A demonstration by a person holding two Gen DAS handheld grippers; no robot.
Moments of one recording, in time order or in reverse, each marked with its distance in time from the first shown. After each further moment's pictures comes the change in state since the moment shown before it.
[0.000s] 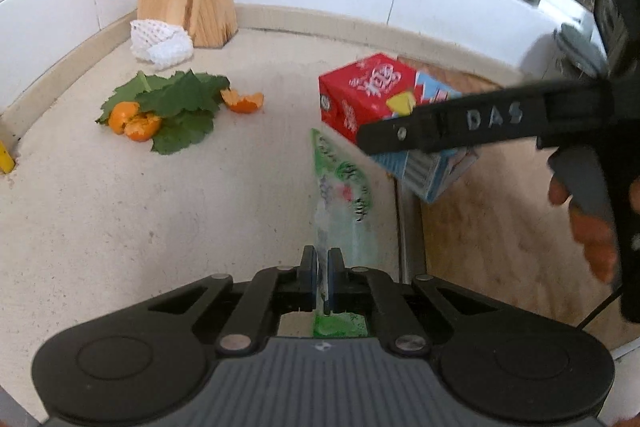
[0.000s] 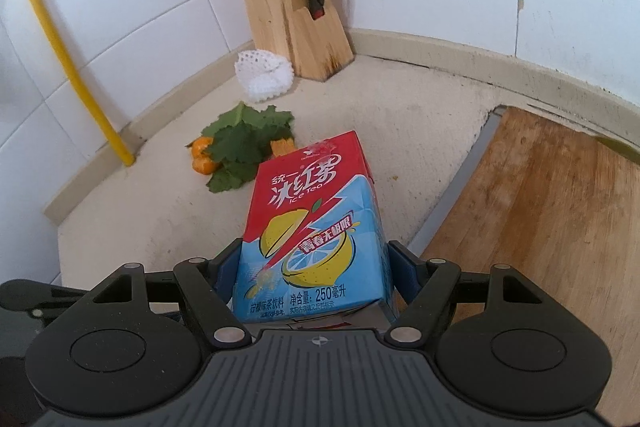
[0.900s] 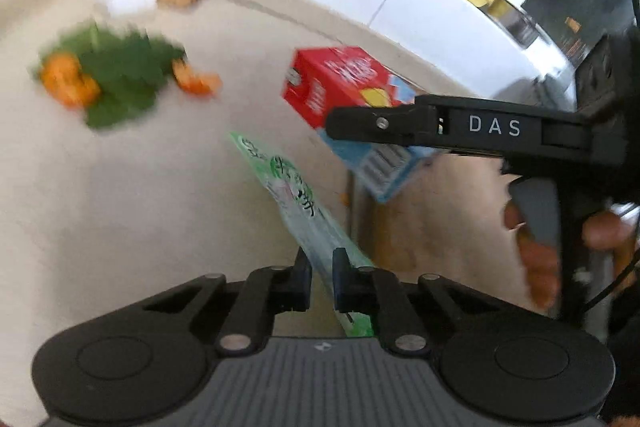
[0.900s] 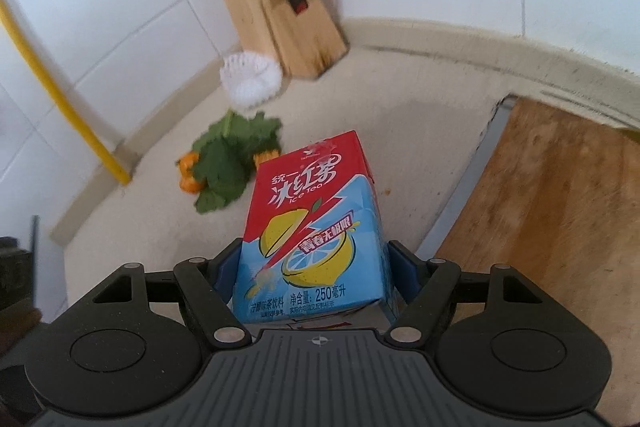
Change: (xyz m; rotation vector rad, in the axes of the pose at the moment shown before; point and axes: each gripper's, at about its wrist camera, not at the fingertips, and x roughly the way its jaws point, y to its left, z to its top) left arm 0.017 0.019 0.022 -0.163 0.037 -0.219; right arm 0.022 -0.028 0.022 0.068 0.018 0.052
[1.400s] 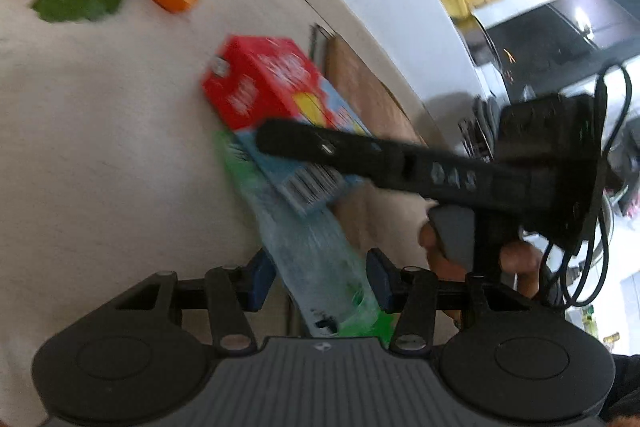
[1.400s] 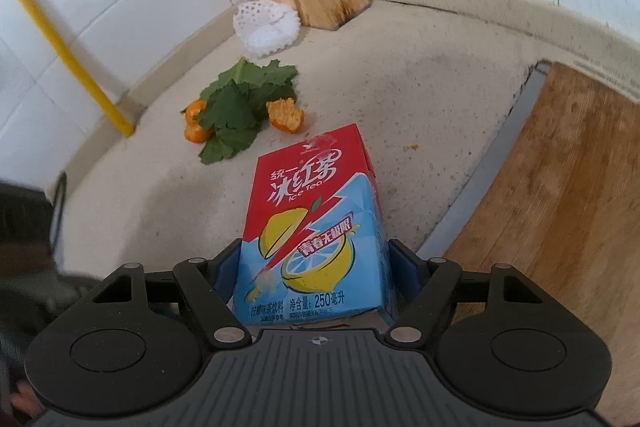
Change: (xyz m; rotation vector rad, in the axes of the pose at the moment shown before) left arm 0.039 0.045 -0.001 -0.236 0.146 -0.410; right arm 0.031 0.003 -0.009 -0.036 0.138 0.044
